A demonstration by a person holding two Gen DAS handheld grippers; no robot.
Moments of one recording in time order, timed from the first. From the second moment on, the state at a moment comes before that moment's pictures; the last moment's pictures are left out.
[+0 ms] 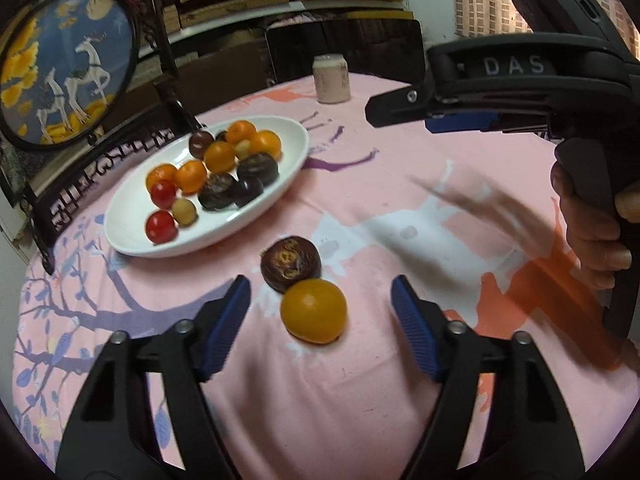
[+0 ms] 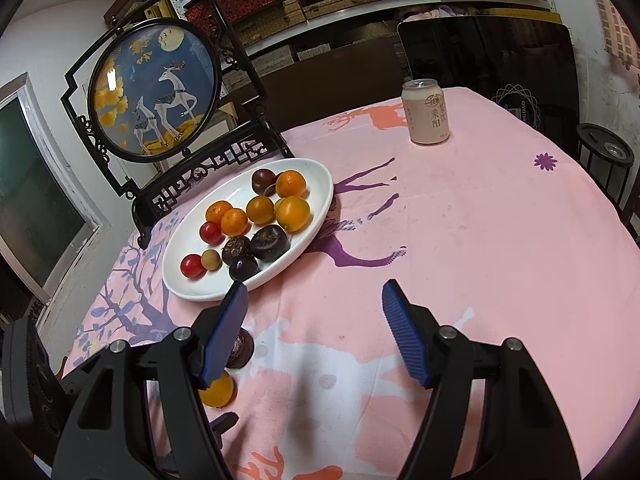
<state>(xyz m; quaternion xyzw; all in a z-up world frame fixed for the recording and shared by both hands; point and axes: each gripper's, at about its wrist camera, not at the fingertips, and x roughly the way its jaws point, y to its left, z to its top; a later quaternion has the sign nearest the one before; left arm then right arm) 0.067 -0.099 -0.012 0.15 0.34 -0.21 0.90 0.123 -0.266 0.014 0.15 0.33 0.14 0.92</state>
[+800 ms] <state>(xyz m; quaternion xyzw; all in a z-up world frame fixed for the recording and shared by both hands) 0.112 0.005 -0.016 0.00 0.41 -0.08 0.91 0.115 -0.172 -0.020 -0.04 0.35 0.21 0.91</state>
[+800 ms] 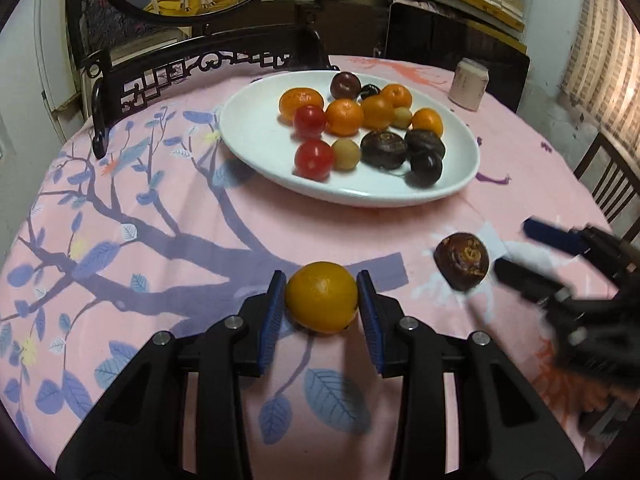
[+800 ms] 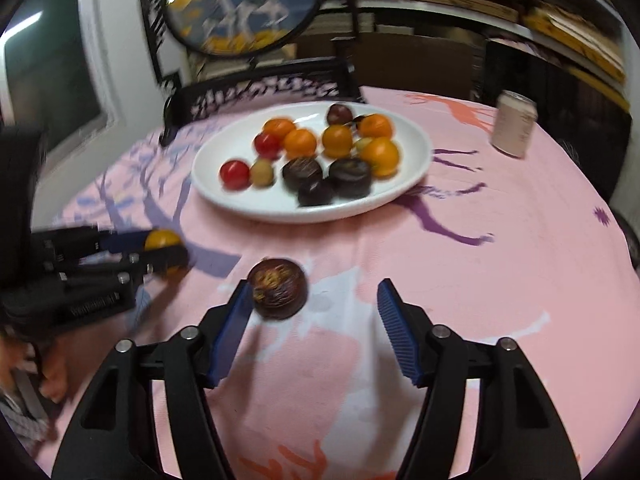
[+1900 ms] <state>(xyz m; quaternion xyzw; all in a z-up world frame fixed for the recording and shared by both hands) 0.103 0.004 0.011 0.00 0.37 -0.09 0.93 0.122 -0.201 -0.008 0.05 0.35 0.22 0.91</state>
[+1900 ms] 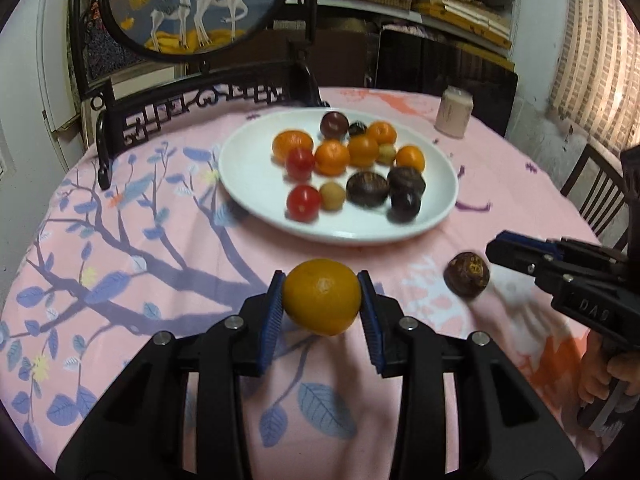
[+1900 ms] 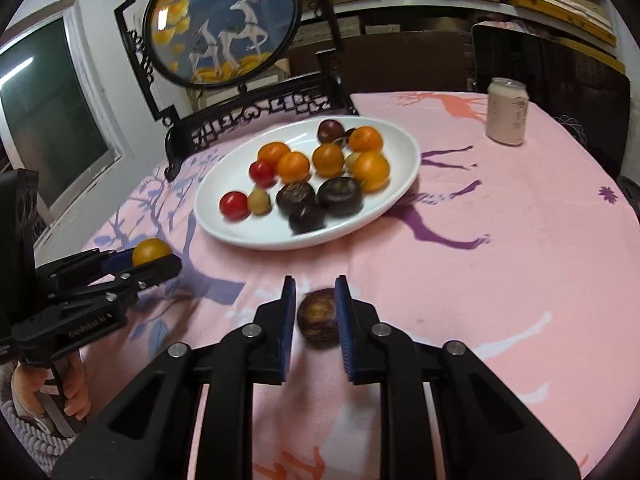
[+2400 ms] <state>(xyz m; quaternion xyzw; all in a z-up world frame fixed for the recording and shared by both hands) 0.107 -0.002 0.001 0.01 0.38 -0.10 0.92 0.136 -0.188 -0.031 0.01 0.39 0.21 0.90</state>
